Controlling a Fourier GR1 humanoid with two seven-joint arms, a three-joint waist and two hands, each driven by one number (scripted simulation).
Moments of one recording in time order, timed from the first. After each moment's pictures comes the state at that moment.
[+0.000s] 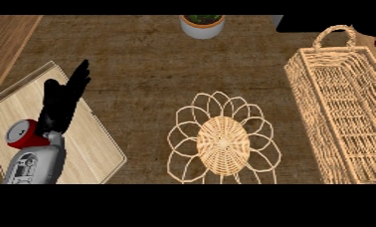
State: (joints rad) left arm -0.20 0.20 0.11 -1.42 -0.13 -0.05 0.24; right arm -0.81 -0.46 -0.10 -1.79 0.85 0.56 0.91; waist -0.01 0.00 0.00
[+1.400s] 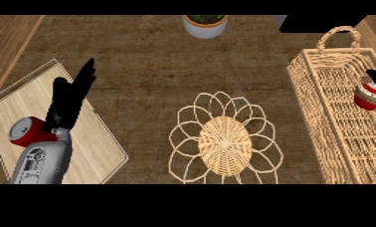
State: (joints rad) left arm -0.23 0.18 0.11 -1.36 -0.15 -0.04 0.21; right arm -0.42 -0.49 -0.41 -1.52 0.69 0.35 0.44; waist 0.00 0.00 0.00
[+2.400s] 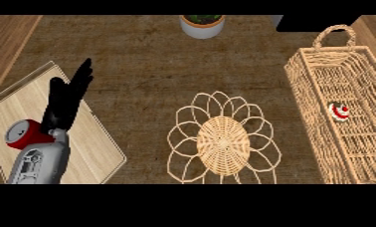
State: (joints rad) left arm -0.22 0.18 0.12 -1.39 -0.16 -0.04 0.22; right arm -0.31 -0.57 -0.84 -1.54 0.42 0.15 0.36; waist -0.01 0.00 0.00
